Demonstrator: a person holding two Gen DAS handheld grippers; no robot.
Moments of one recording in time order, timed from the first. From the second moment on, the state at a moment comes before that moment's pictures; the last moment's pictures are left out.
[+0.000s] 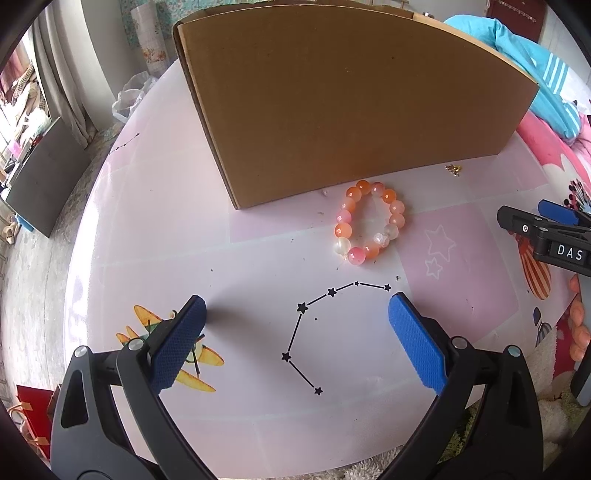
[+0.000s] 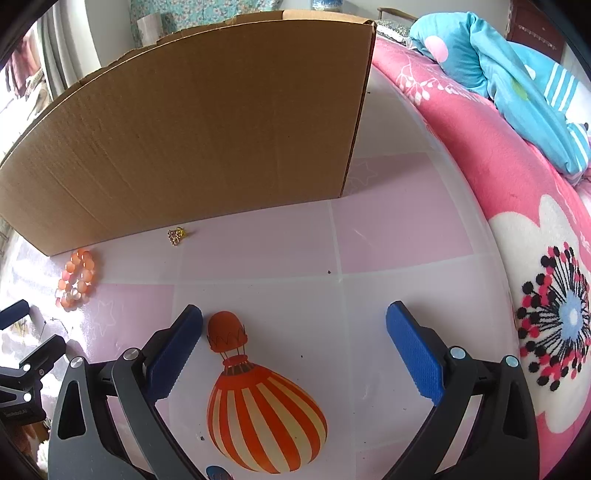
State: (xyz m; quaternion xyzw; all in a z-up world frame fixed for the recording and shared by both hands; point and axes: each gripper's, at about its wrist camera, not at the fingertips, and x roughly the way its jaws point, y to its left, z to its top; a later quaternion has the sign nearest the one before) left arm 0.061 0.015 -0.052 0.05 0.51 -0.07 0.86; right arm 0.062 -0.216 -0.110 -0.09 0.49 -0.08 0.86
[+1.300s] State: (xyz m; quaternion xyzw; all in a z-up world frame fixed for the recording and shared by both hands) left arm 0.071 -0.036 -0.040 0.11 0.46 -0.19 0.86; right arm 0.059 -0.212 -0.109 -0.09 0.49 -0.08 0.86
